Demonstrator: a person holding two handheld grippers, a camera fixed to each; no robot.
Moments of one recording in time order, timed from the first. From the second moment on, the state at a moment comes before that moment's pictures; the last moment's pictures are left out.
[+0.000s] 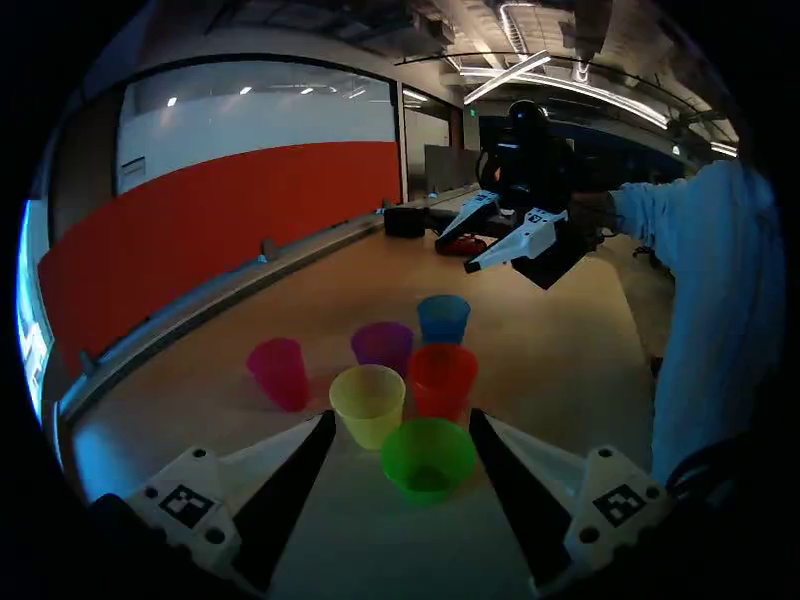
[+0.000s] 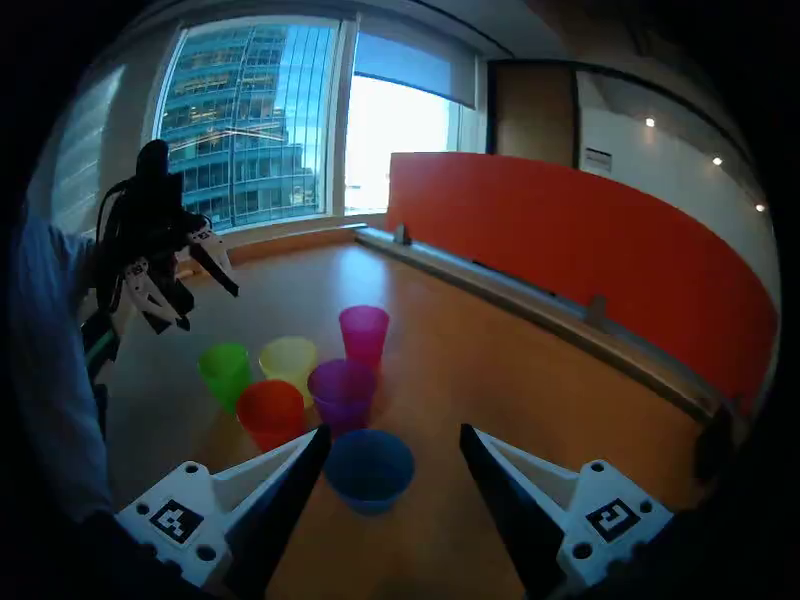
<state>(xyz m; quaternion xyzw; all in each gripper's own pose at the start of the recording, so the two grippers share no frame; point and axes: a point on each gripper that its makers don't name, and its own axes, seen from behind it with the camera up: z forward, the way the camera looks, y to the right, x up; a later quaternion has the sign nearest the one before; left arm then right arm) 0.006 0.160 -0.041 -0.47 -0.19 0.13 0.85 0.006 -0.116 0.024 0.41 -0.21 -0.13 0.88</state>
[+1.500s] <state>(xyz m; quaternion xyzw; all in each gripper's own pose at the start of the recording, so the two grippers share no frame) -0.073 0.154 -0.053 -0.48 -0.25 0.16 0.82 -0.080 -0.121 0.008 0.43 -0.27 -0.16 0.85</state>
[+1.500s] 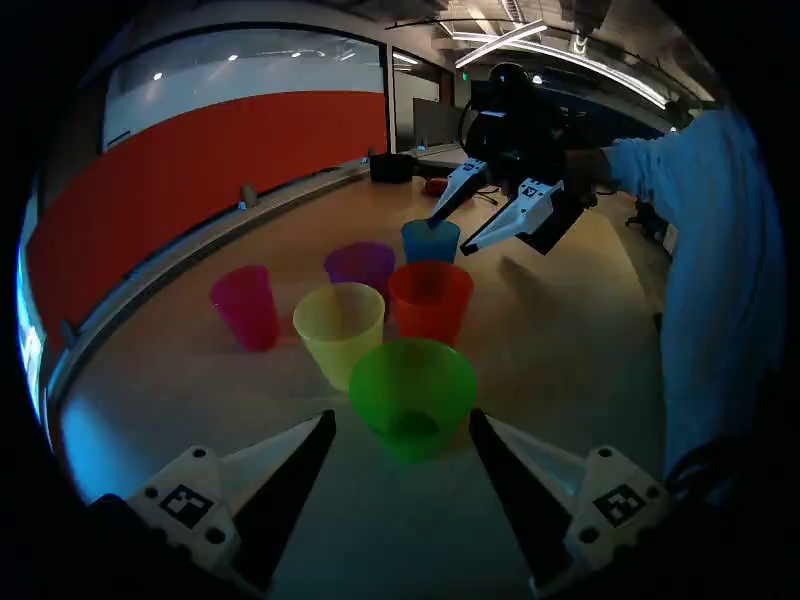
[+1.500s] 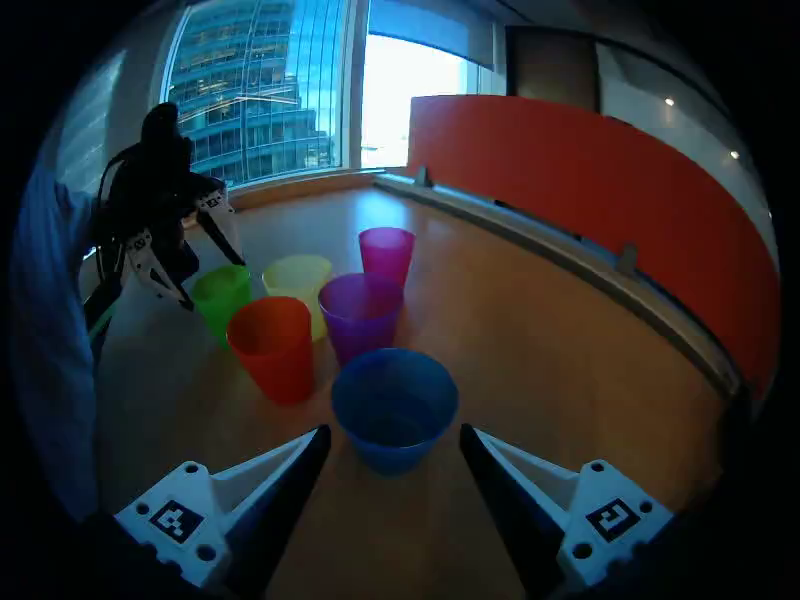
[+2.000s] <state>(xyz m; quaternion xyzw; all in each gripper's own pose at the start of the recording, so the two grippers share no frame) -0.087 0.172 -0.048 -0.49 -0.25 0.15 0.82 -0.093 -0.133 0.017 0.43 -0.27 -0.16 0.85</state>
